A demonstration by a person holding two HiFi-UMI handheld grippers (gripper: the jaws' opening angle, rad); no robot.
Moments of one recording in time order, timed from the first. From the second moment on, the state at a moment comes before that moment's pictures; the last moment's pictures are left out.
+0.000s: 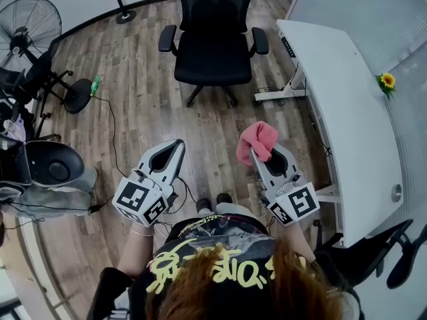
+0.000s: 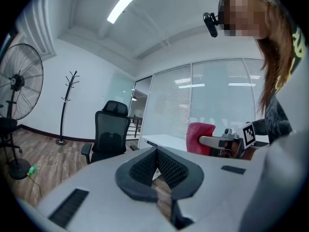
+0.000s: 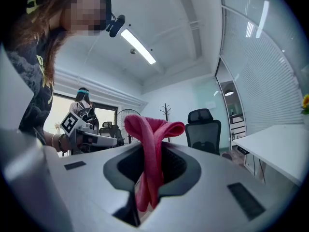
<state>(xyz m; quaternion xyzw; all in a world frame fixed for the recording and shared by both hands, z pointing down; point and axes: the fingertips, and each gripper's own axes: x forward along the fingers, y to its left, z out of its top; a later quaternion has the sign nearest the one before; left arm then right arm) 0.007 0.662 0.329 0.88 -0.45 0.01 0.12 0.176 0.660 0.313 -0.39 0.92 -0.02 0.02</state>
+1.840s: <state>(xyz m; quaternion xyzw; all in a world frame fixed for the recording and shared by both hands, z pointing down) 0.021 0.483 0.330 0.86 -0.50 0.00 0.12 0.194 0.464 0.319 -0.34 0.94 -0.02 0.03</state>
